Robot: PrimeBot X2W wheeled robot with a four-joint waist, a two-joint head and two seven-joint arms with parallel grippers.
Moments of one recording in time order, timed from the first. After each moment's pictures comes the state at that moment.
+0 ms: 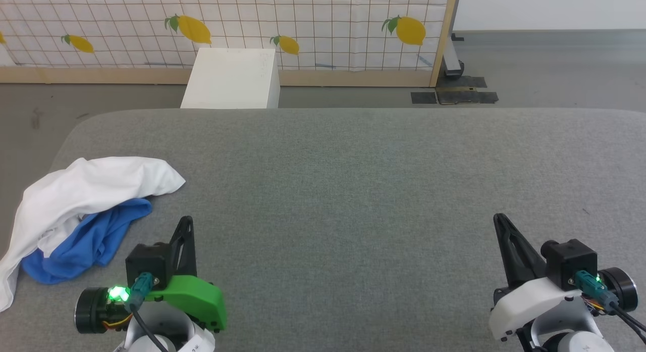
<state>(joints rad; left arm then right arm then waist) -0.01 0.05 0.00 0.00 -0.01 0.00 0.00 0.02 -0.05 0.00 0.01 0.01 0.13 0.00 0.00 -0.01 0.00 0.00</state>
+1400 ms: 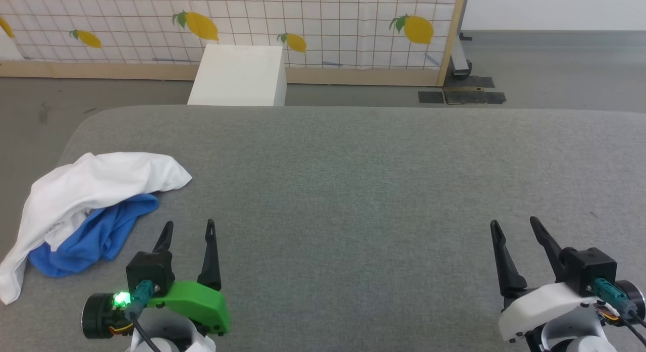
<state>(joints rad) -0.01 0.05 -0.02 0.05 -0.06 0.01 -0.07 0.02 -0.05 -0.04 0.07 0.07 0.13 -0.06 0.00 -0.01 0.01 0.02</state>
